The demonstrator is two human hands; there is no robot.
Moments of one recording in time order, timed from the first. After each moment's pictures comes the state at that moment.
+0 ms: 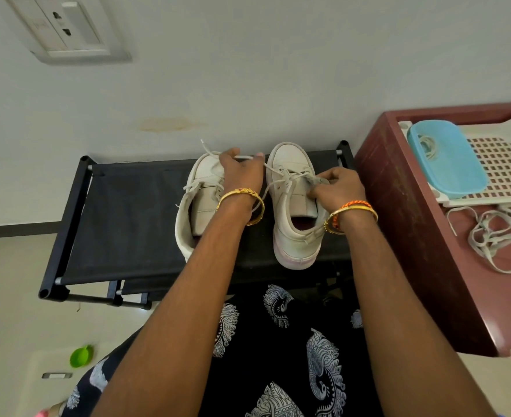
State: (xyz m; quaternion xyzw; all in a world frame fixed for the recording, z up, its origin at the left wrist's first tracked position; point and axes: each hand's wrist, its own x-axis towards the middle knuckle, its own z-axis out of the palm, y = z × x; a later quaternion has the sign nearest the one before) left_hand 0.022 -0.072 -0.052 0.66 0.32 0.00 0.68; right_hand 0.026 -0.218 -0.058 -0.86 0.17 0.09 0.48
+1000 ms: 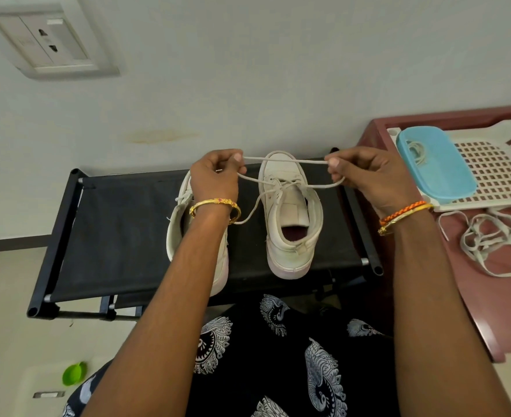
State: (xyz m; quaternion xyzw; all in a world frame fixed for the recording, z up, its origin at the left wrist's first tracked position) left_hand 0.014 -0.056 -0.039 0.71 0.24 0.14 0.64; right_hand 0.037 -0.272 -0.029 -0.77 -0.03 0.03 0.63
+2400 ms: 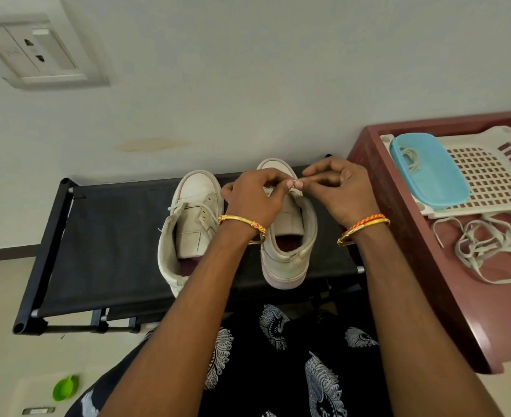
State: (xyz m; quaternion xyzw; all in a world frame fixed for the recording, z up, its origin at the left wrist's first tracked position) left_hand 0.018 -0.094 -0.044 0.90 0.01 0.05 0.44; right_hand 0.031 -0.240 -0.038 -0.81 -0.01 0.00 0.59
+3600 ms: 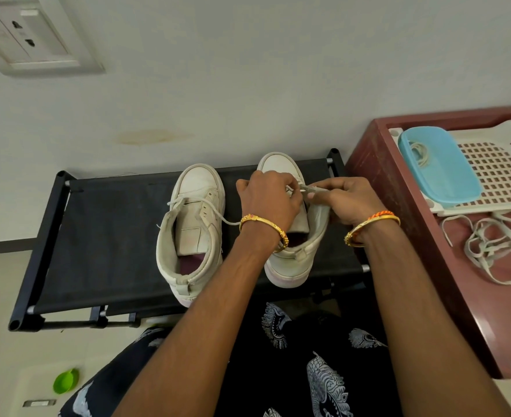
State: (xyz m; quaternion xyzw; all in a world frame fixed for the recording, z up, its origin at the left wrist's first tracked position) left_hand 0.021 -0.116 -0.056 0.97 0.04 0.03 0.25; right_hand 0.033 -0.244 -0.046 -0.81 0.13 0.16 0.55
